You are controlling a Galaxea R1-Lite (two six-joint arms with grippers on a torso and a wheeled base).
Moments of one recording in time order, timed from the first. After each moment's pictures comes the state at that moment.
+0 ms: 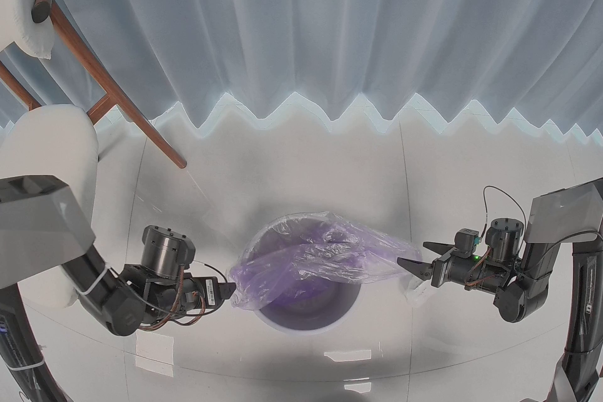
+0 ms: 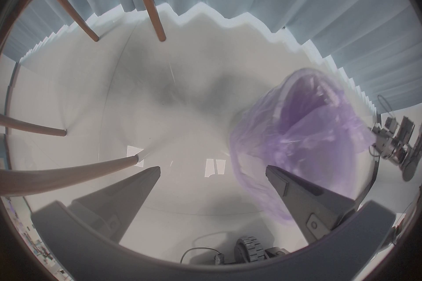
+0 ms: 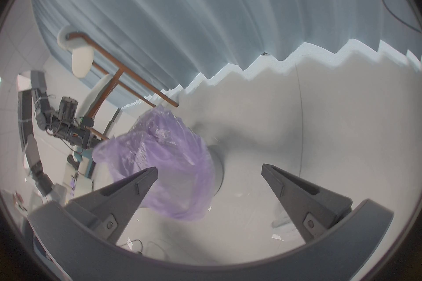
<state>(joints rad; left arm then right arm) -0.39 2.05 -0.55 -0.72 0.13 -0.39 0.18 2.36 -0.51 -1.47 0.54 0.08</state>
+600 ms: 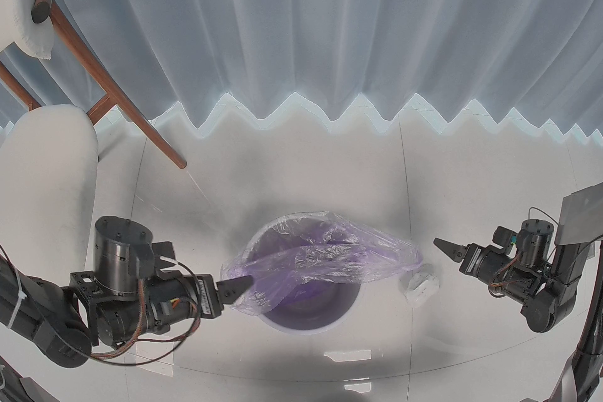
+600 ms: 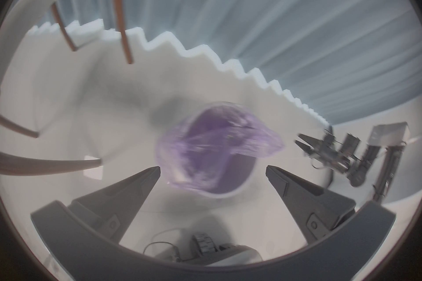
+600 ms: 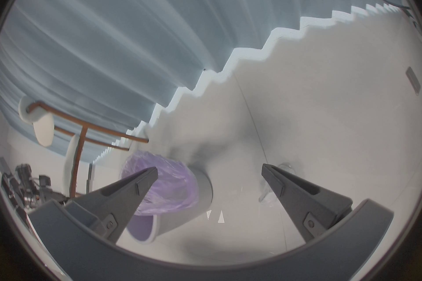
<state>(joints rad) -0.55 1.64 -0.40 -0.69 0.04 -0.52 0.15 2.18 -0.27 -1.55 0.27 0.48</state>
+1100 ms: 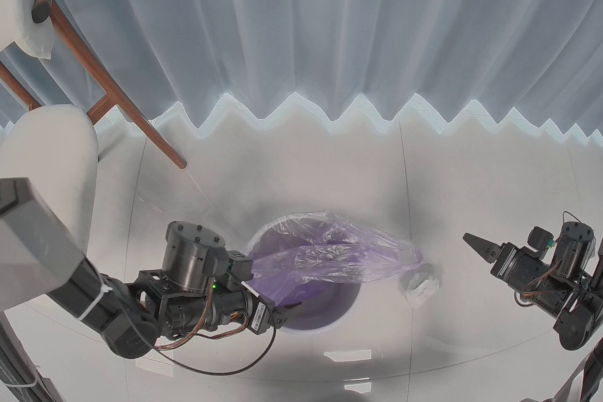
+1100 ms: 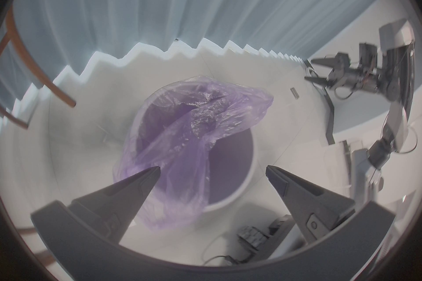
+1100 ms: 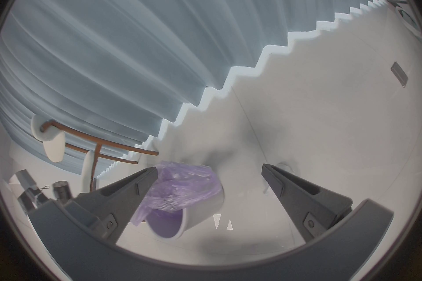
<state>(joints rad) -0.63 1.91 -0.56 -0.73 -0.07 -0.05 0.16 1.88 -0.04 -1.55 0.20 0.58</state>
